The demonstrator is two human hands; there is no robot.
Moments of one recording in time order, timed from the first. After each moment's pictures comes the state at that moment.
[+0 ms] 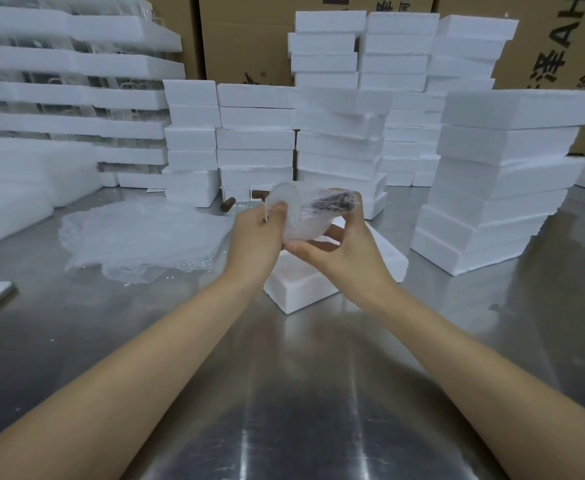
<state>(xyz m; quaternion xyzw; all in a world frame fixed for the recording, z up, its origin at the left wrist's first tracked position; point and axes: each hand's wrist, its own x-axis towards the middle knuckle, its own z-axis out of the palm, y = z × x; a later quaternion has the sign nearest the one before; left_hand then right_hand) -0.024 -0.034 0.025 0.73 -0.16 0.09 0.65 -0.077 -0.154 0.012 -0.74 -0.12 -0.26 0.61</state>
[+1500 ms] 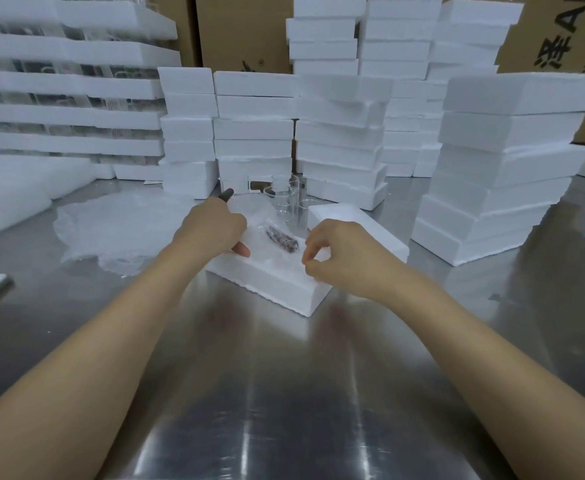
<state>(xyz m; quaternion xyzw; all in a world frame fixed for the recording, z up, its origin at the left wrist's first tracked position) 0.006 0.010 0.040 0.91 -0.06 0.00 0.40 -0.088 -0.161 0.026 -0.96 -0.03 -0.11 0.25</state>
